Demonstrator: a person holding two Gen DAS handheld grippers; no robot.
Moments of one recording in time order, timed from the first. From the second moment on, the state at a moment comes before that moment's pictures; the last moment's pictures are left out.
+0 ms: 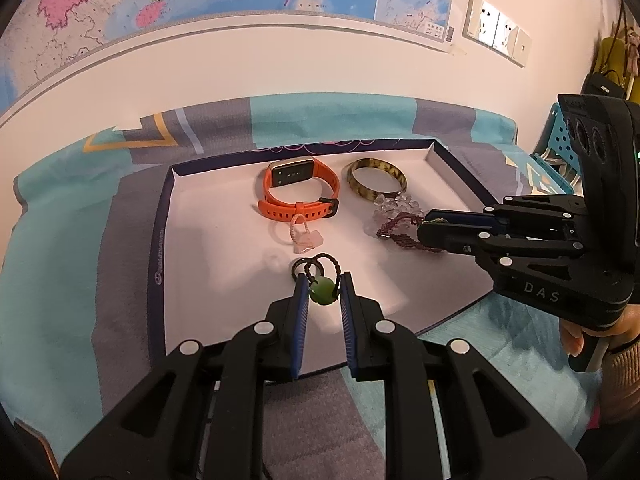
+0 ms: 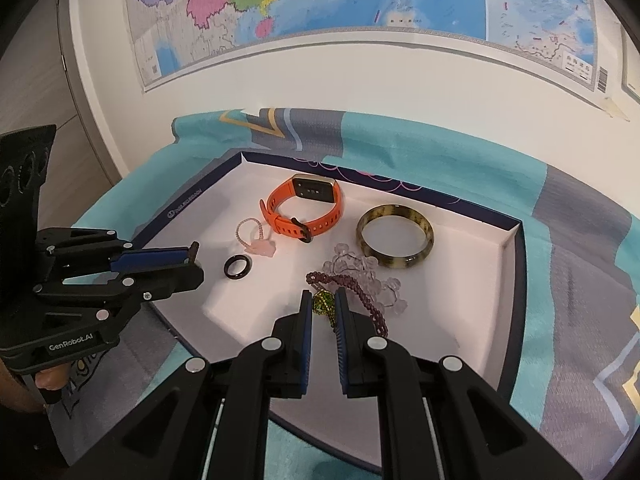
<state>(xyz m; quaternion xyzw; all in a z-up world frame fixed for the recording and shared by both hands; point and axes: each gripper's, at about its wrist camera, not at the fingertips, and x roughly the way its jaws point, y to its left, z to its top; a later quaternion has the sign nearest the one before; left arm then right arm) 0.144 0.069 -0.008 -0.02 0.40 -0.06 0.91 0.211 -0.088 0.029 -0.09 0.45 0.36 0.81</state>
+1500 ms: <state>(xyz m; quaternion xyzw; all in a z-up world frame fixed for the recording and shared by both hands) 0.070 0.036 -0.011 0.01 0.39 -0.16 0.91 0.155 -0.130 0.052 -0.06 0.43 0.38 0.82</state>
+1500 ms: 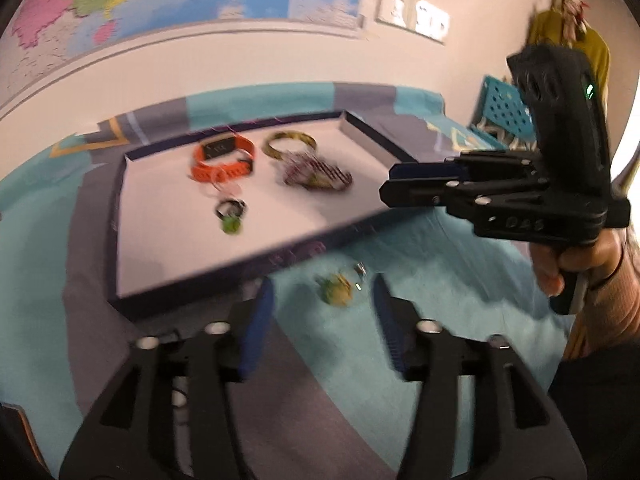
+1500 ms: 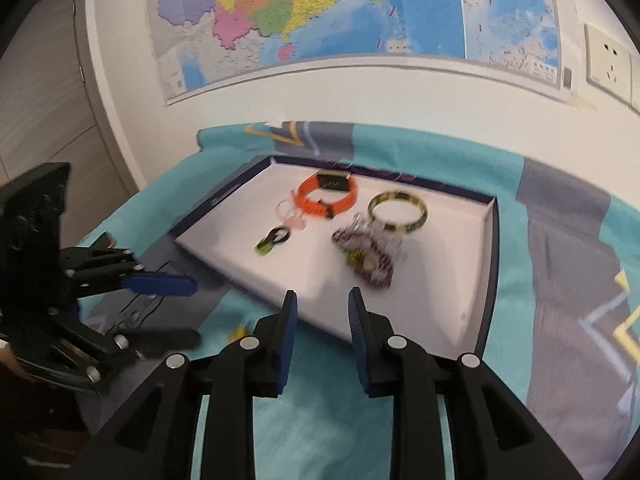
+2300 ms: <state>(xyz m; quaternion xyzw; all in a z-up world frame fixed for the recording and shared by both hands) 0.094 0.026 -0.035 0.01 0.43 -0.14 0.89 0.132 -0.134 0.022 -0.05 0.48 0.37 0.79</state>
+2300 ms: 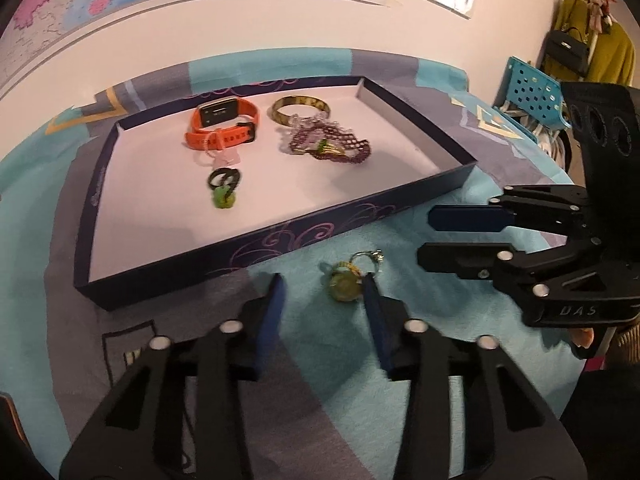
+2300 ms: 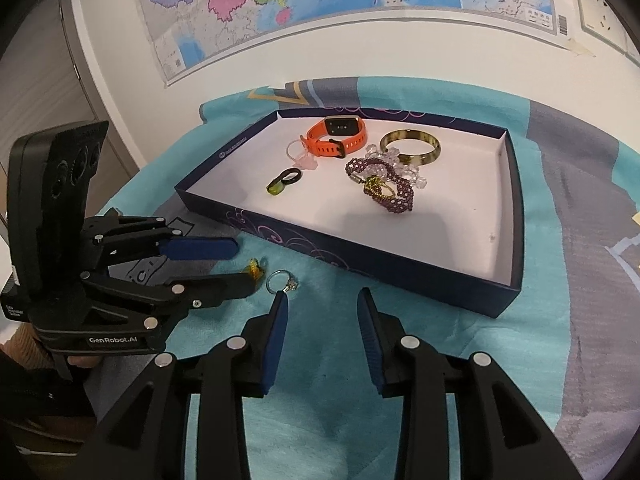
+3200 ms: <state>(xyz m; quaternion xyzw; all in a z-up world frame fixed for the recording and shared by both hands) 0.072 0.047 -0.037 -0.02 0.43 -0.13 0.89 0.121 -0.076 0.015 -0.15 0.46 0.38 0.79</state>
